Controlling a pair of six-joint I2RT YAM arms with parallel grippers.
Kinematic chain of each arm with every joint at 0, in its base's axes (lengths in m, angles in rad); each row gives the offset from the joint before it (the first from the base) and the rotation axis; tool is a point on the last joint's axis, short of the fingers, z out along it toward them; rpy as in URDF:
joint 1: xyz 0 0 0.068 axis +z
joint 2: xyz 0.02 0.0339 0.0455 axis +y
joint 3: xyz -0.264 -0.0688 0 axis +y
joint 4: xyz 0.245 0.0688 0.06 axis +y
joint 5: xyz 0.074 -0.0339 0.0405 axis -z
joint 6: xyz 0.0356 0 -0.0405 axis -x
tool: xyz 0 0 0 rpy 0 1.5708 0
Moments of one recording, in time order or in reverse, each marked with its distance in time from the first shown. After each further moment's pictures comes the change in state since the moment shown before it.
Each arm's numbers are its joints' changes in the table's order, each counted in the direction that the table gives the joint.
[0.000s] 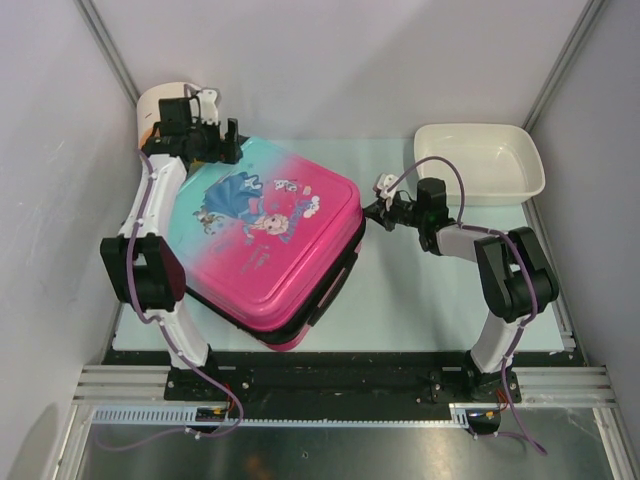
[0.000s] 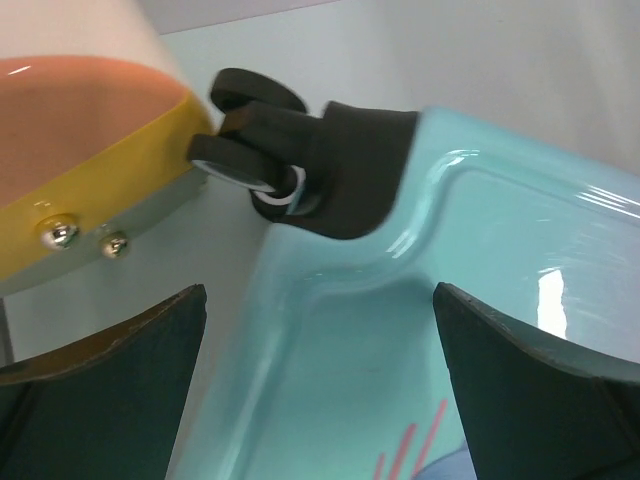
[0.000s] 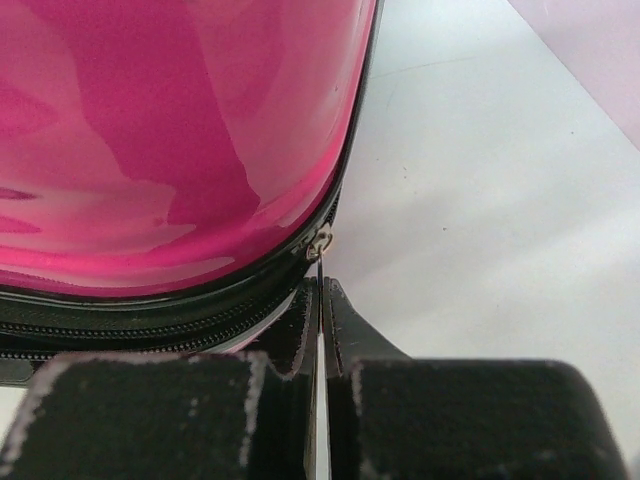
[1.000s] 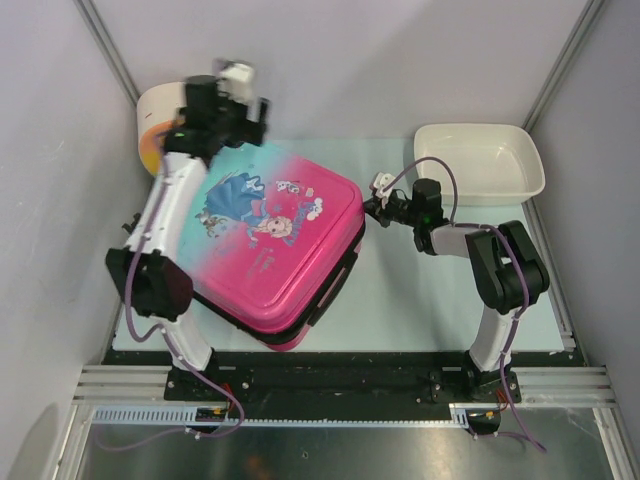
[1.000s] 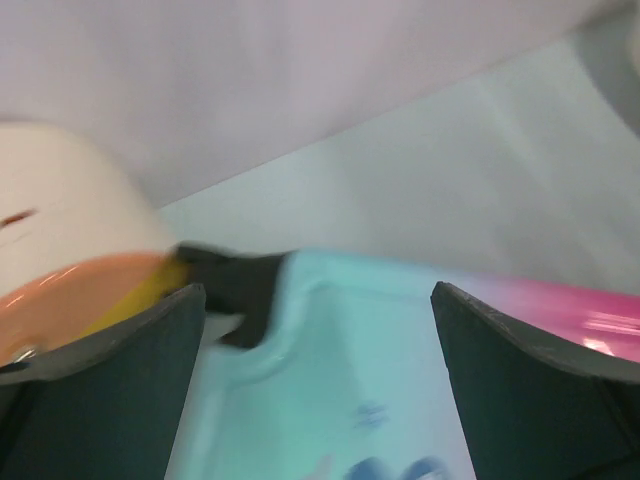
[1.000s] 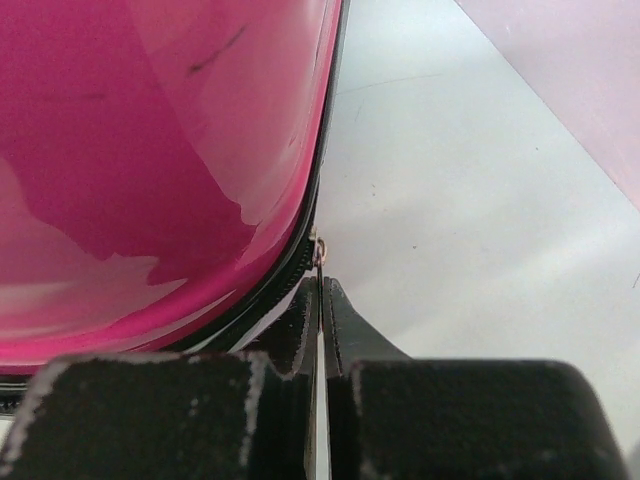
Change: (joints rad) left arm -0.285 -0.027 -0.111 -0.081 -0.156 -0.115; right arm 0.013 0.072 -0.018 -0.130 0.055 -0.011
